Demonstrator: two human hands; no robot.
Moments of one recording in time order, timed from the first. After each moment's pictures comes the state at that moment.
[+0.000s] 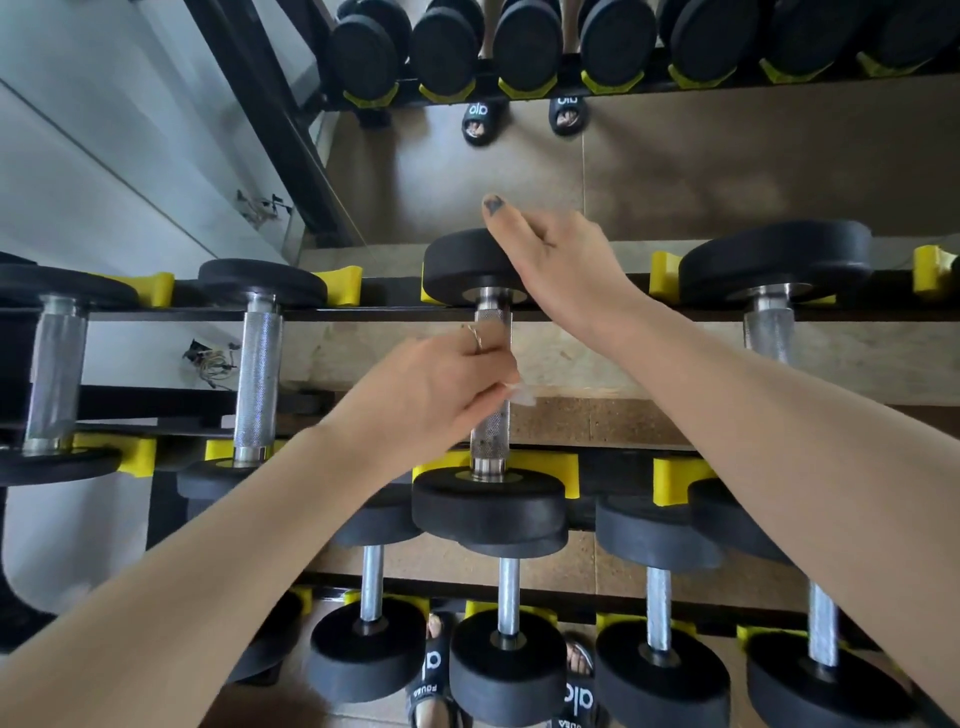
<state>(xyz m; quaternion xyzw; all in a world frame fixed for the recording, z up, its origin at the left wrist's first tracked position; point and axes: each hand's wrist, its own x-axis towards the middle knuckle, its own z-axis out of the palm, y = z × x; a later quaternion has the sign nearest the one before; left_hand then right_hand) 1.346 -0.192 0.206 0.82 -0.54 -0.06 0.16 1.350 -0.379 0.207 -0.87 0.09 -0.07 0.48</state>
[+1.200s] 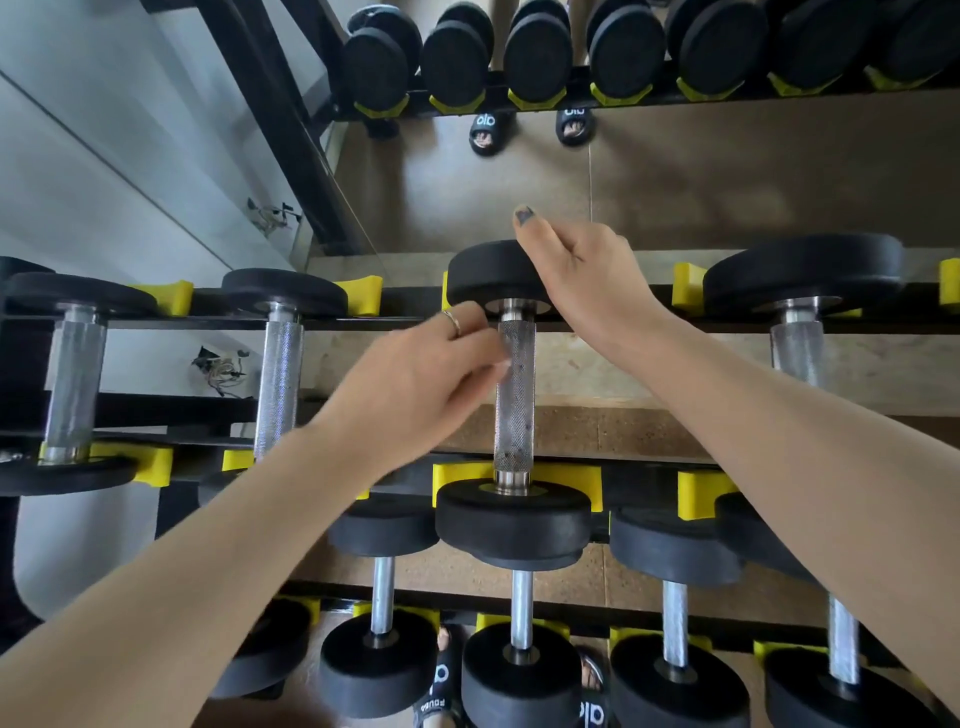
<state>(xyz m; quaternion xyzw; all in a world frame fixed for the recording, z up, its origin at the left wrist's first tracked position) 1.355 -0.179 0.219 0.85 -0.48 0.00 0.19 1.348 -0.373 0.209 -0.85 0.11 -0.08 0.50</state>
